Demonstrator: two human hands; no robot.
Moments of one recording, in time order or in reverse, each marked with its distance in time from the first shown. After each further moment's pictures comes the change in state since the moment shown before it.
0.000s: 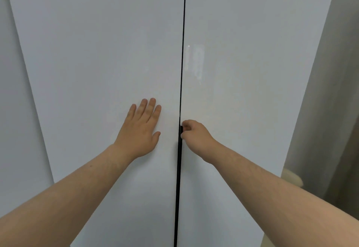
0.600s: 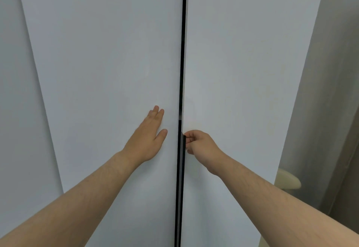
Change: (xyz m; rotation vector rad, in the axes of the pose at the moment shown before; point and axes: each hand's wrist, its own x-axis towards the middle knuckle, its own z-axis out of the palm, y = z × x) left_hand -0.014 0.027 -0.021 -0.669 0.008 -0.133; right_hand -0.024 0.016 -0.004 0.249 -0.005 0.010
